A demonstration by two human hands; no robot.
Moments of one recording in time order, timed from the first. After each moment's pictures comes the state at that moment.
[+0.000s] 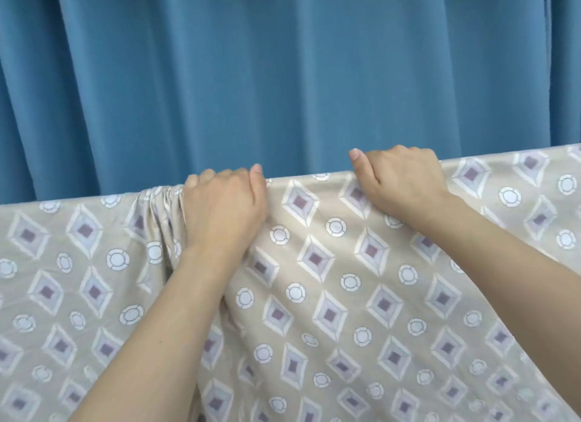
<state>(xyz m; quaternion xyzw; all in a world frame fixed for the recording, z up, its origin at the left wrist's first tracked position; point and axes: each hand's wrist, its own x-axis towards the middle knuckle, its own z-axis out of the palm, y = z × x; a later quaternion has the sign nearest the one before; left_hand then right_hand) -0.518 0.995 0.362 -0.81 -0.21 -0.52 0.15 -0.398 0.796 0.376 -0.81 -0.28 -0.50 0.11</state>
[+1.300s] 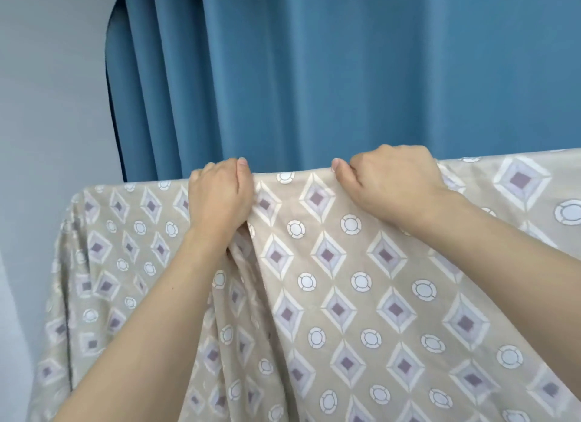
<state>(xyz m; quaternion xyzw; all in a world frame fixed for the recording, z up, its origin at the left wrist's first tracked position) -0.614 1.140 0.365 -0.75 -0.27 -0.59 0.12 -0.485 0.934 0.382 -0.76 -0.43 -0.47 0.13</state>
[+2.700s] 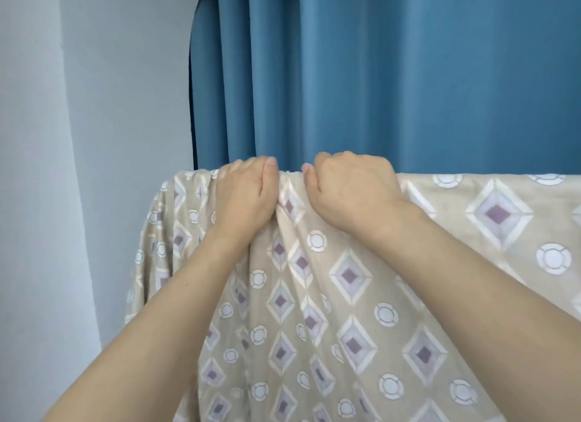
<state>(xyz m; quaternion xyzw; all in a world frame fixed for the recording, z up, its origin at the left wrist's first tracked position) -0.687 1.273 0.365 -0.75 -0.23 -0.60 0.12 -0.598 1.122 0.393 -0.71 -0.53 -0.43 0.19</state>
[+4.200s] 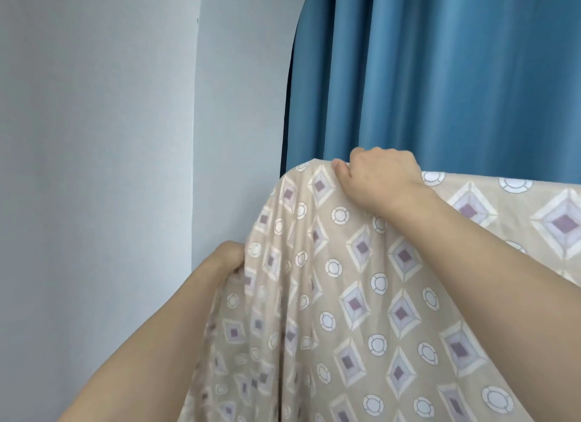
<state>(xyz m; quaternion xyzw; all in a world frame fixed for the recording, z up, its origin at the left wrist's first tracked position) -0.868 1.476 0.256 -0.66 -0.52 -0.36 -0.40 -0.694 1.290 0.405 -0.74 -0.54 -0.39 0.14</state>
